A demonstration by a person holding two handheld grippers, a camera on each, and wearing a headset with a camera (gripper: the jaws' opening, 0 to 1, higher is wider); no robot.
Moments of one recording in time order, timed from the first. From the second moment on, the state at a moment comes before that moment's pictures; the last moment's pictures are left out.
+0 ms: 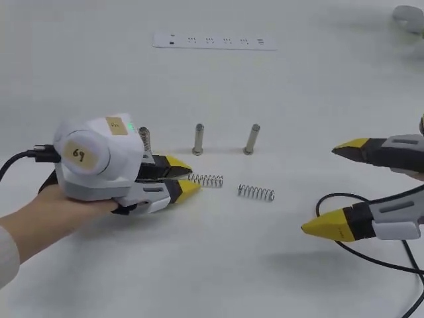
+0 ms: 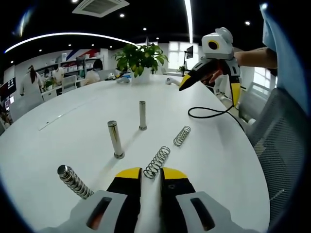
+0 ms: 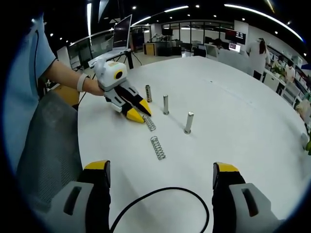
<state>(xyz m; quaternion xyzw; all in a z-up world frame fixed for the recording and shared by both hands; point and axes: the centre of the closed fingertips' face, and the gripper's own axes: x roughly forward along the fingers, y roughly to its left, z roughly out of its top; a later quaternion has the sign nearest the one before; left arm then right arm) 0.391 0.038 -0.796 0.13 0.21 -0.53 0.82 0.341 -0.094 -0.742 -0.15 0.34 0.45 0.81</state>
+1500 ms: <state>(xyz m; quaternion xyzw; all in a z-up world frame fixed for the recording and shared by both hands) 0.385 0.034 -0.795 0.12 0.21 -0.54 0.81 0.336 -0.089 -0.744 -0.15 0.34 0.45 0.81</state>
